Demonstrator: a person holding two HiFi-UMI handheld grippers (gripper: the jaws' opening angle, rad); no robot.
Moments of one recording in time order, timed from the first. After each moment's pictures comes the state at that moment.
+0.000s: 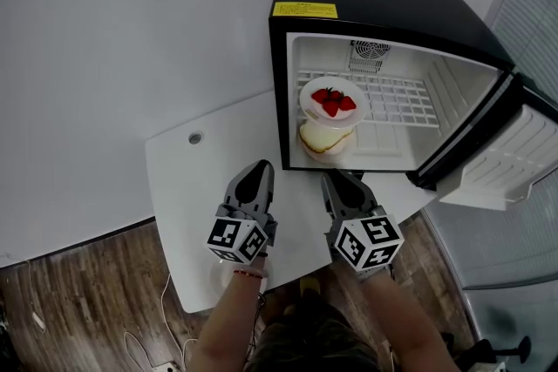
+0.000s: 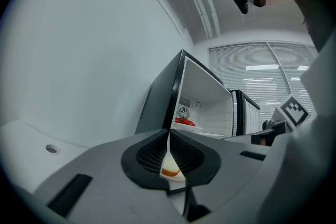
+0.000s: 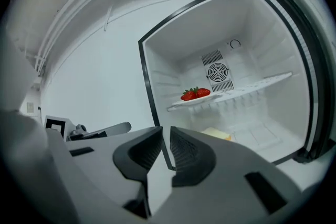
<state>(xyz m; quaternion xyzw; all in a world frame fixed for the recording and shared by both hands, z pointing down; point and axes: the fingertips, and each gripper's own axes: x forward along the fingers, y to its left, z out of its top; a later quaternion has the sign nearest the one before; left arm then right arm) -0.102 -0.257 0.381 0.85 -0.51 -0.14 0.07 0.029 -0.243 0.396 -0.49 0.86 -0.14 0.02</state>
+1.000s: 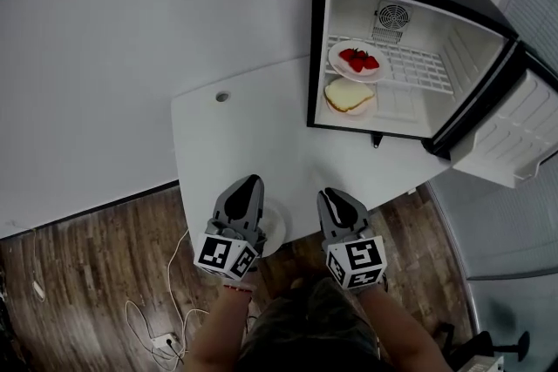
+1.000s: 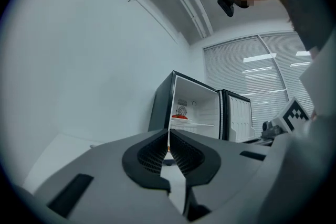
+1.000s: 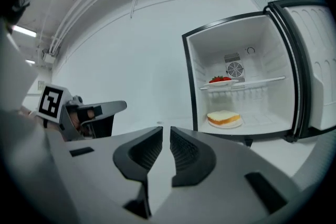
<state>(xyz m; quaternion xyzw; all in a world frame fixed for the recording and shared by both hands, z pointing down) -0.164 -0.094 0.394 0.83 -0.55 -0.10 0.03 -0.025 -0.093 0.442 -0.46 0.88 -0.09 -0.06</state>
